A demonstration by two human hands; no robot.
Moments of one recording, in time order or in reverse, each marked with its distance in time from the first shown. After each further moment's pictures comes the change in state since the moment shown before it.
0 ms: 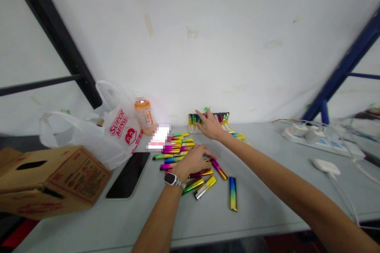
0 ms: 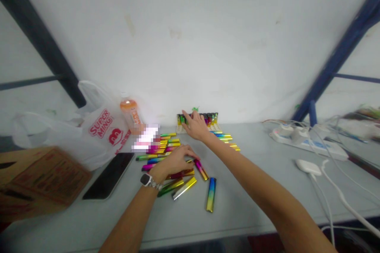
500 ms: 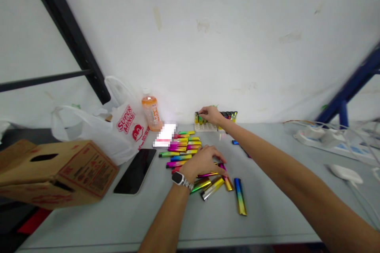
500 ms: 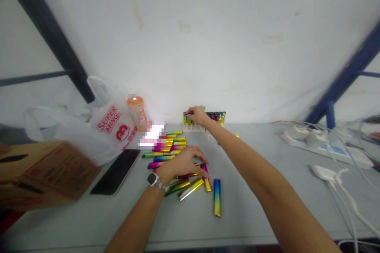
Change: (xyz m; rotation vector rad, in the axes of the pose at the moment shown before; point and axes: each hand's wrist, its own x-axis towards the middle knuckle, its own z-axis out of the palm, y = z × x) left_hand -0.003 0.014 -0.007 -0.190 -0.055 -0.027; right_hand 0.070 0.022 0.030 0.485 -0.112 0.054
